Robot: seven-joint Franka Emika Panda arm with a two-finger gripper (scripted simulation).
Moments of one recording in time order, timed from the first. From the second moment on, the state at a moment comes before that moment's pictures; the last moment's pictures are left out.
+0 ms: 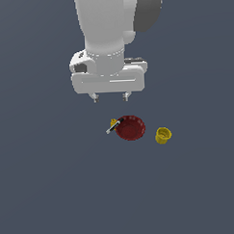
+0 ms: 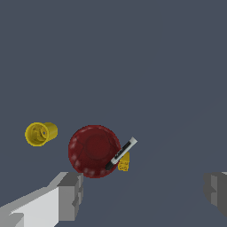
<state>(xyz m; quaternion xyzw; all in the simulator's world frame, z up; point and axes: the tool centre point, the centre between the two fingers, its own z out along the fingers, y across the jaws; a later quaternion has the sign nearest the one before) -0.001 -0.017 0.323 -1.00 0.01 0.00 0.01</state>
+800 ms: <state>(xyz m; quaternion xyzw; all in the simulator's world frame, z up) 0.001 -0.029 0.333 -1.00 0.00 -0.01 0.00</state>
